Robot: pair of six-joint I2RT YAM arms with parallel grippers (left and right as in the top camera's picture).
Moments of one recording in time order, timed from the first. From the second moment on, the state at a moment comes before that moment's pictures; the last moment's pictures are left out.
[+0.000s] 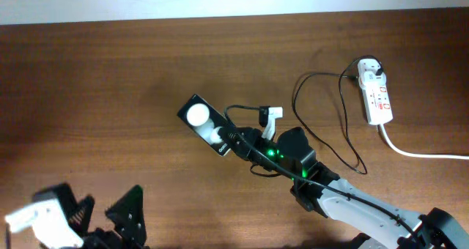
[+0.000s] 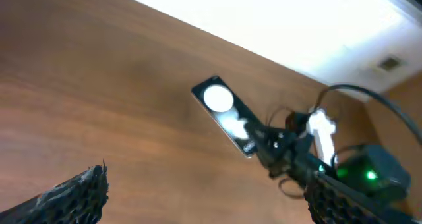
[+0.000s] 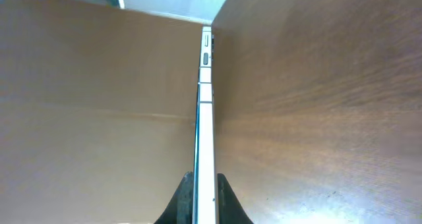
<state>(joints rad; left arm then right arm) 0.07 0.59 1.50 -1.42 0.24 -0.39 0.67 1.38 0.53 0.67 -0.35 1.31</state>
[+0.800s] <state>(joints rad) -0.11 0.94 0.53 -0.29 0.68 -1.40 0.55 1.38 0.53 0.50 -0.62 1.59</state>
